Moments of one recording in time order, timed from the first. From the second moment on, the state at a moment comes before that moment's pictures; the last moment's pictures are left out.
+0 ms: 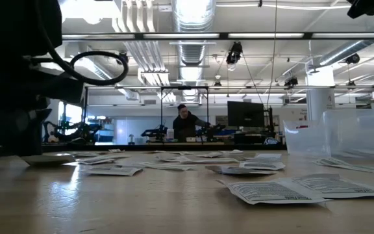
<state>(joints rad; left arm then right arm) -0.55 1.74 0.94 -0.88 -0.38 -0.94 0.81 1.21 1.01 -0.89 0.63 0.82</state>
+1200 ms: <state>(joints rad) -0.54 1.75 0.94 -0.39 -0.35 -0.91 0.63 1.30 0.72 0.01 0.57 0.39</state>
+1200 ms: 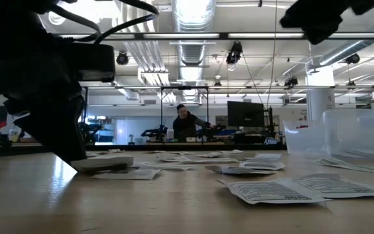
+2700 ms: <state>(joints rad) -0.53 1.75 0.96 -0.23 -0.41 -0.94 0.40 1.90 1.13 0.05 0.05 -0.34</state>
